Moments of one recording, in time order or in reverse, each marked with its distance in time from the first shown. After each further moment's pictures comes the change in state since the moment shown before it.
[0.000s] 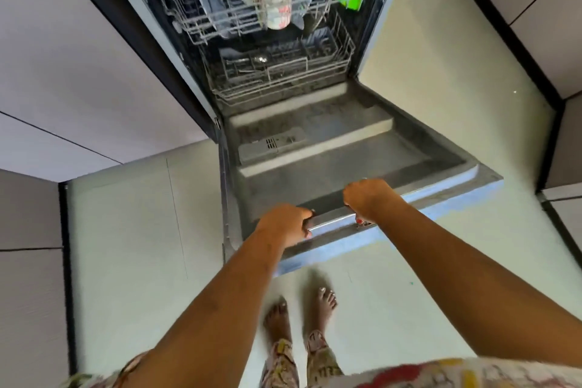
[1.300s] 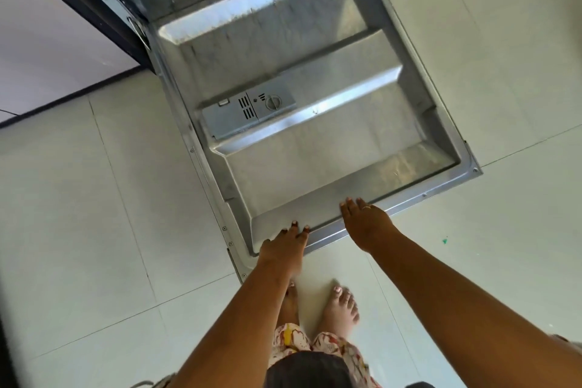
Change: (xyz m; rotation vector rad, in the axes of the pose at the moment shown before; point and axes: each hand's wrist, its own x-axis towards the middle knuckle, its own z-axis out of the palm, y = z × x) left_hand 0.162 -0.047 0.282 0.142 -0.260 -0.078; right_hand 0.164 -0.075 0.317 0.344 -0.152 0.110
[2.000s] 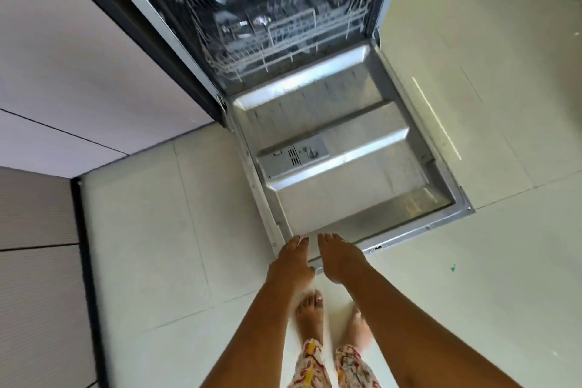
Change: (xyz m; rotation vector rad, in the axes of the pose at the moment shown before) left_hand -0.160 -0.020 -0.084 -0.421 0.212 -0.150; right_hand -0.132 -0.109 -0.119 0.285 0.071 -0.126
